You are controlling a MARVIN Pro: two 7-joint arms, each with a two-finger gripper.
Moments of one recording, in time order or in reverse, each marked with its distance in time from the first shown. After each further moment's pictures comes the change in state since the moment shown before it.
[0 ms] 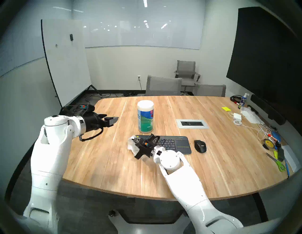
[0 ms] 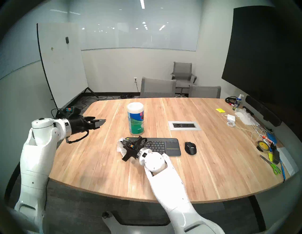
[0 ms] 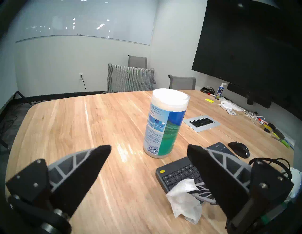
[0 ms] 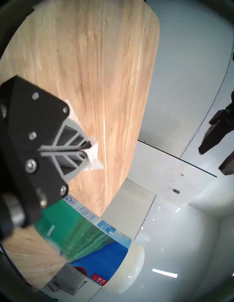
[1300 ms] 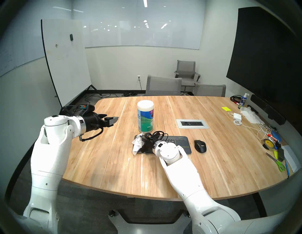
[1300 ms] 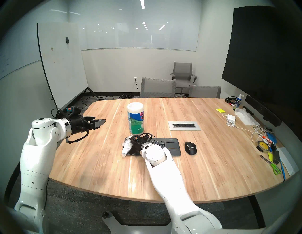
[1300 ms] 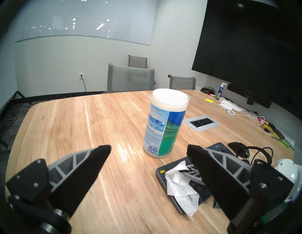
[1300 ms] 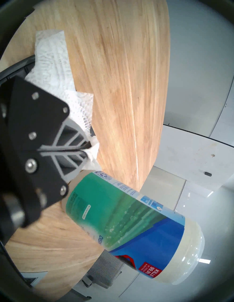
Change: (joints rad) left arm 0.000 0.000 0.000 0.000 0.000 0.000 0.001; right arm 0.087 -0.030 0.076 0.108 0.001 0.170 -0.026
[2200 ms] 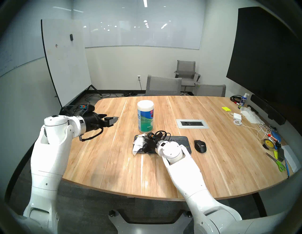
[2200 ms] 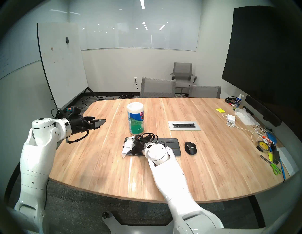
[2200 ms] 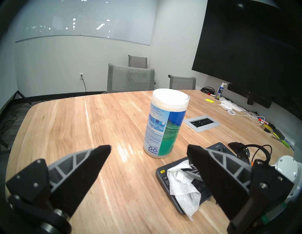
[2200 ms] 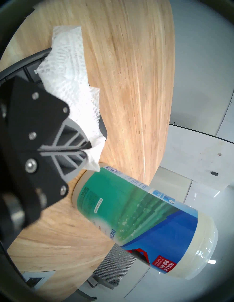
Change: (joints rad) left arm 0.000 0.000 0.000 0.000 0.000 0.000 0.001; right arm -0.001 0.009 0.016 -0.019 -0.001 0.040 0.017
